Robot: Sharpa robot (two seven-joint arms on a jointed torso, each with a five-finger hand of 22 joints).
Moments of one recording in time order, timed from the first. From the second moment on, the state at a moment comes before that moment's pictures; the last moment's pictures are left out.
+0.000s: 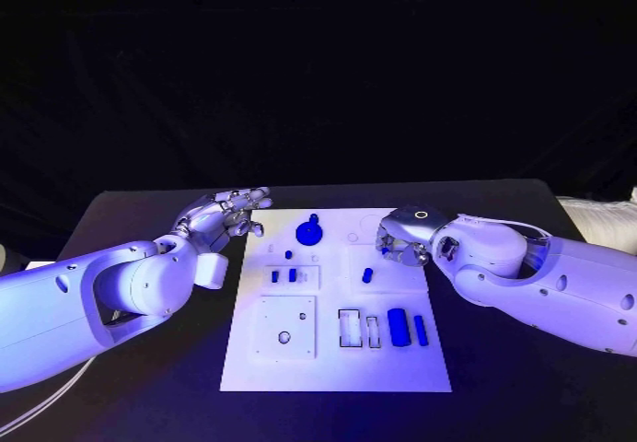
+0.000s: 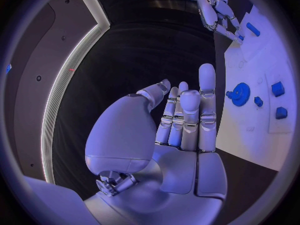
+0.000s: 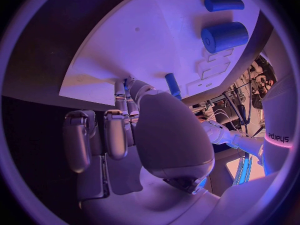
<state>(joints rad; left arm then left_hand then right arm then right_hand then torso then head) 1.19 -0.97 -0.05 1.65 0.21 -0.25 0.40 1.28 -0.10 0.49 -0.02 0.06 1.04 0.18 0.12 0.07 1.12 0.10 0.22 0.08 1.29 0.02 1.12 0.69 0.16 1.24 0.11 0.63 0.70 1.18 -0.84 -0.01 1.59 -1.88 -0.10 -0.24 1.50 -0.09 0.38 0.15 0.05 1.17 0.09 0.08 0.10 1.22 0.03 0.07 0.12 1.47 -0.04 1.47 1.31 0.01 1.47 0.07 1.52 1.31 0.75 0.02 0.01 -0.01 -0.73</state>
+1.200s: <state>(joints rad) 1.19 -0.98 -0.05 1.65 0.20 -0.24 0.38 1.29 -0.10 0.48 -0.04 0.06 1.01 0.19 0.12 0.07 1.08 0.11 0.24 0.08 1.28 0.02 1.13 0.67 0.16 1.24 0.11 0.62 0.69 1.17 -0.89 0.00 1.65 -1.89 -0.20 -0.27 1.49 -0.09 0.48 0.06 0.05 1.18 0.10 0.07 0.11 1.24 0.05 0.06 0.08 1.47 -0.04 1.46 1.31 0.01 1.47 0.07 1.52 1.31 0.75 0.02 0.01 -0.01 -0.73</state>
